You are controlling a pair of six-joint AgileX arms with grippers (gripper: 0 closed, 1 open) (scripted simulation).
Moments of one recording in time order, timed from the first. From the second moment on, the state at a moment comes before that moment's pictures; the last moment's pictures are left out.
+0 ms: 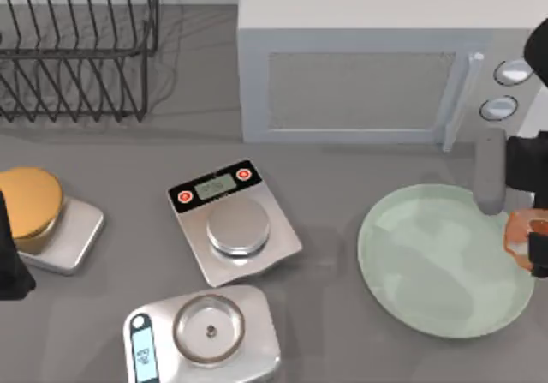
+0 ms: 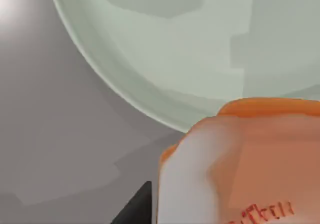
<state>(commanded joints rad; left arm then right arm) 0.00 0.00 0.00 0.00 0.00 0.00 0.27 1.65 1.18 -1.12 -0.01 -1.04</state>
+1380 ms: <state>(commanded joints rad) 0.00 0.00 0.00 0.00 0.00 0.00 0.44 1.89 1.23 -0.91 -0.02 -1.14</state>
